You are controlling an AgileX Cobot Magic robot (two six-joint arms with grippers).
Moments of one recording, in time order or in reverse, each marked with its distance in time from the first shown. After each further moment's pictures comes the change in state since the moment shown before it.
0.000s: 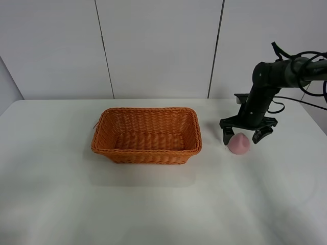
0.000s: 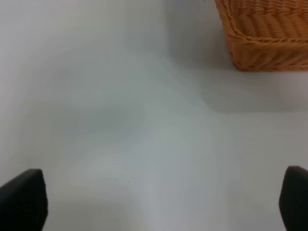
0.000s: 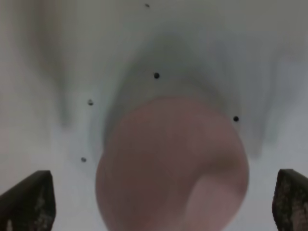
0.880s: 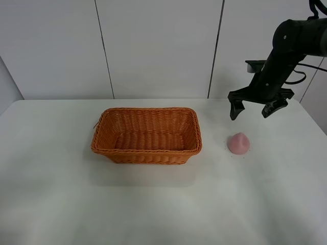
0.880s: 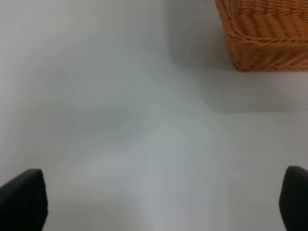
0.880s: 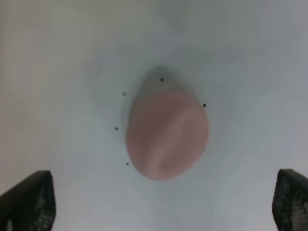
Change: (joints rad) left arm 0.000 0.000 0.000 0.000 0.000 0.000; right arm 0.008 -0.245 0.000 -0.018 0.069 -0.018
